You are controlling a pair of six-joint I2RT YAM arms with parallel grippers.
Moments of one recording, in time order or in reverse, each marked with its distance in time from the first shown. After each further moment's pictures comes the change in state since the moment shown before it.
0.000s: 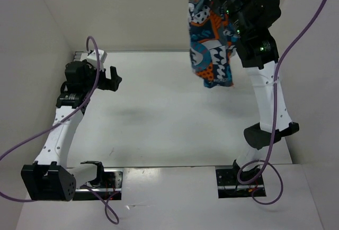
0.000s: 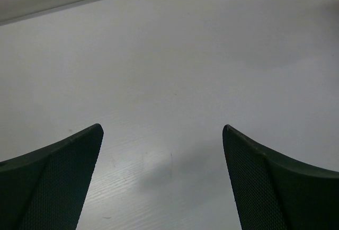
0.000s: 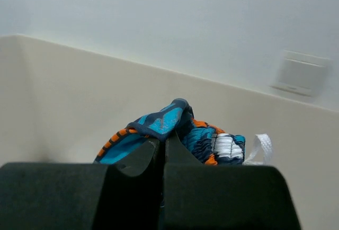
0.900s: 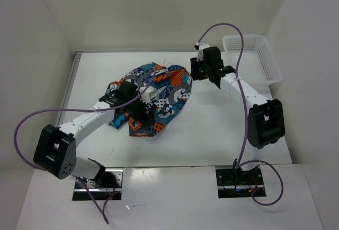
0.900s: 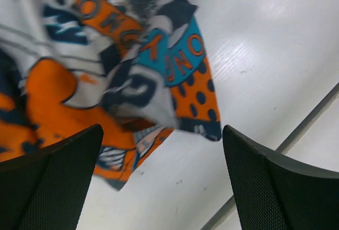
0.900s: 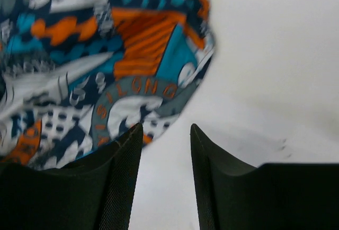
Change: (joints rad) left arm -0.390 0.204 -0.125 -0.217 0.066 0.000; right arm -0.012 -0.044 -1.096 -0.036 -0.068 0.182
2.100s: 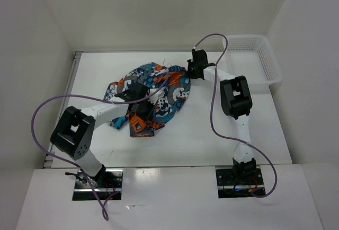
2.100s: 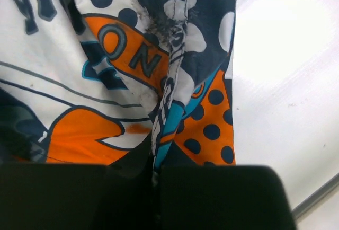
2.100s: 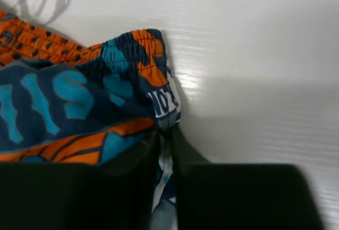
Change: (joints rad) left arm -0.116 0.275 0.045 0.122 -0.135 0.000; right arm -0.079 0.661 0.447 0.103 0.015 0.278
